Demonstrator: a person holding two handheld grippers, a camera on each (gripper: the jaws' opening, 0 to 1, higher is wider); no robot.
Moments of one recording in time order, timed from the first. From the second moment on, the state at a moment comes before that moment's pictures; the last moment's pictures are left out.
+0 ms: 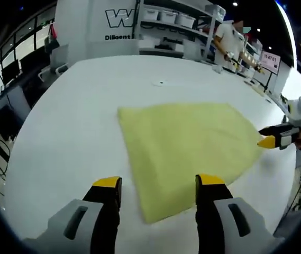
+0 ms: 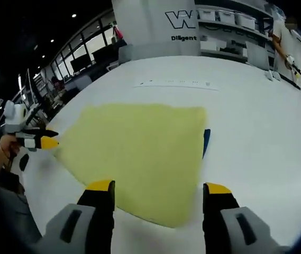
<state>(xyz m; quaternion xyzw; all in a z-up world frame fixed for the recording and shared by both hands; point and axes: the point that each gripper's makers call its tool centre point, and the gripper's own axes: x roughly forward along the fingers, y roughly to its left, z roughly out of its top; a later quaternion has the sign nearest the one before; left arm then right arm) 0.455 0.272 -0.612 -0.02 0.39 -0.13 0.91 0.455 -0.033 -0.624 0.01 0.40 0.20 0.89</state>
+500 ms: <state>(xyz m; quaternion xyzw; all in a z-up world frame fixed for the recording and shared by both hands) 0.432 0.274 -0.626 -0.04 0.41 -0.14 0.90 0.433 -0.043 -0.631 0.01 0.40 0.21 0.89</state>
